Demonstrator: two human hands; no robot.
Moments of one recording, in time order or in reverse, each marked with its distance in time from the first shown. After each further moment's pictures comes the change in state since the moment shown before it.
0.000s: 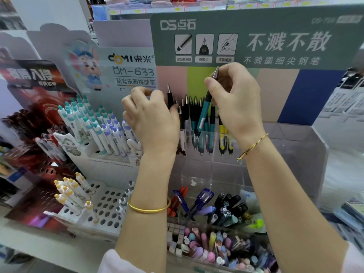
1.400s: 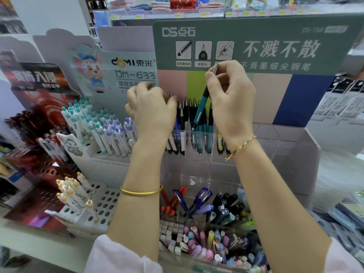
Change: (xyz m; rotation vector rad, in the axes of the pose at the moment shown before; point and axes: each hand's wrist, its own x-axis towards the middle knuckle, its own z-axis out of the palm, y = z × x) left_hand 0.024 0.004 -0.014 -0.059 -0.220 -0.010; right_hand -0.004 -0.010 0.008 -0.027 0.156 -0.095
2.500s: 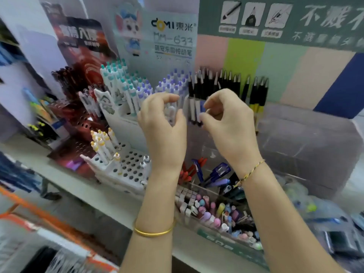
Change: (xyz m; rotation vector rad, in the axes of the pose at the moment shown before) left_hand -0.101 -0.037 -0.010 -0.468 0.333 -0.043; right_hand -0.076 -0.016 0.000 -0.062 -0.464 0.103
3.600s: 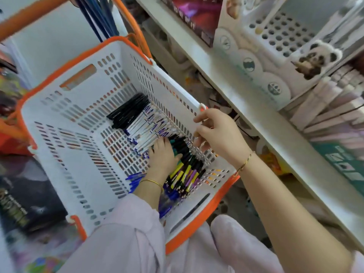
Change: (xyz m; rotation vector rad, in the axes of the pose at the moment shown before) left_hand -0.329 -0.291 -0.251 1.005 -0.829 -0.894; right_hand -0.274 -0.039 0.213 0.242 -1.102 0.439
